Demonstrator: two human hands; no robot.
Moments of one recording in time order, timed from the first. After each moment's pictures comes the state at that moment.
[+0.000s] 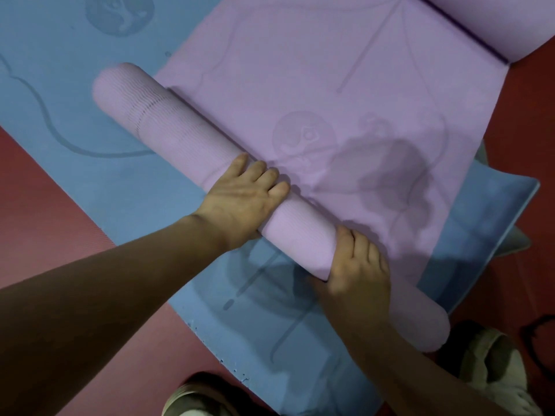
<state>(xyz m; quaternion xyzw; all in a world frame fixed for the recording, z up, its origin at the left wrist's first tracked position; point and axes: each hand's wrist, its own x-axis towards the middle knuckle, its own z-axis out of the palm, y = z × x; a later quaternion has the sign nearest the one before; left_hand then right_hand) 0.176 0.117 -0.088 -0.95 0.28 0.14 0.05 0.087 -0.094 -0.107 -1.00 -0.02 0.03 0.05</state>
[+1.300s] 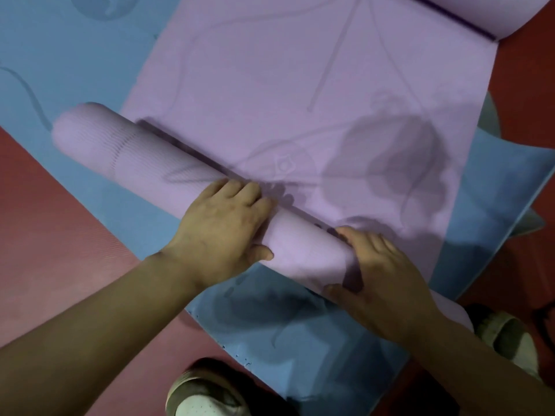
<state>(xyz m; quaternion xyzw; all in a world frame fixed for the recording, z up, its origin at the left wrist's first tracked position) 0.123 0.124 -0.077 -0.97 0.22 0.10 -0.08 0.088 -0.146 -0.078 -0.96 -0.15 0.19 0.16</state>
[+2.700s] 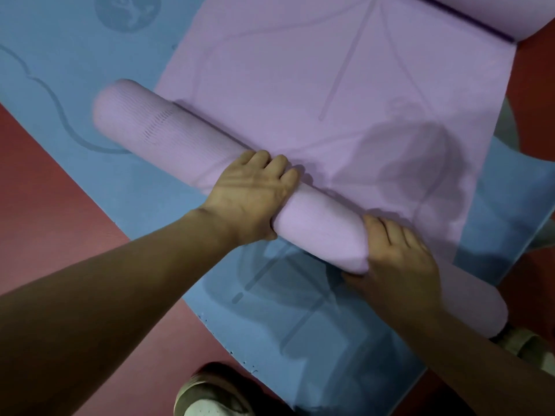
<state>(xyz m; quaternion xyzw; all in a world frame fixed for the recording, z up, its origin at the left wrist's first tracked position) 0.176 0.110 -0.078 -0.96 0.26 0.09 0.04 0.106 -0.139 -0.096 -0.99 -0.12 0.03 0.02</state>
